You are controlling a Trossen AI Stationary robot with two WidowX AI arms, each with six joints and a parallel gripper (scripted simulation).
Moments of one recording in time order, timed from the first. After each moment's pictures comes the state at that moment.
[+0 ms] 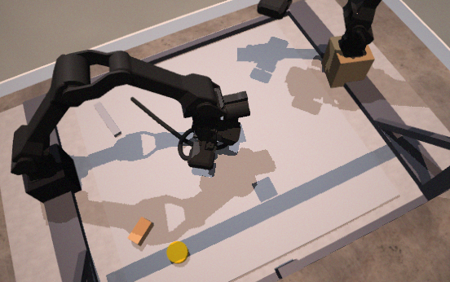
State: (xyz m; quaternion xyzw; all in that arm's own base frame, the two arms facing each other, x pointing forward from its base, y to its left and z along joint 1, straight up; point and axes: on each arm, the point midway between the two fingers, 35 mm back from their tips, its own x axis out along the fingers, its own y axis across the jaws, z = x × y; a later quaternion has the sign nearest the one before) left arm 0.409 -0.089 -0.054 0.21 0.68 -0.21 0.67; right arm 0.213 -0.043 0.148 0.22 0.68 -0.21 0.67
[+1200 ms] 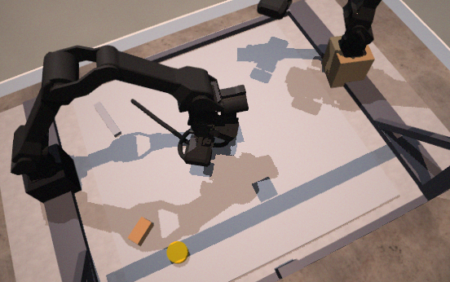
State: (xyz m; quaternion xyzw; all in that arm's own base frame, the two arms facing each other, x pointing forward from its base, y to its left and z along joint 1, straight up) left arm 0.403 -0.091 -0.023 0.21 0.68 -0.21 0.67; right arm 0.213 -0.043 0.148 0.22 0.68 -0.21 0.67
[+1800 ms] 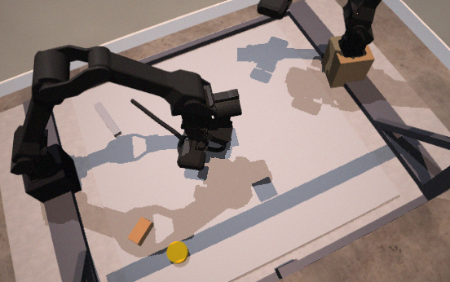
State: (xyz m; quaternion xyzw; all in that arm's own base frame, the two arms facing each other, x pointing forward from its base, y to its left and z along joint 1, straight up) left arm 0.385 -0.094 -0.023 0.21 0.68 -0.21 0.67; right arm 0.213 -0.043 0.148 0.22 0.68 -0.21 0.67
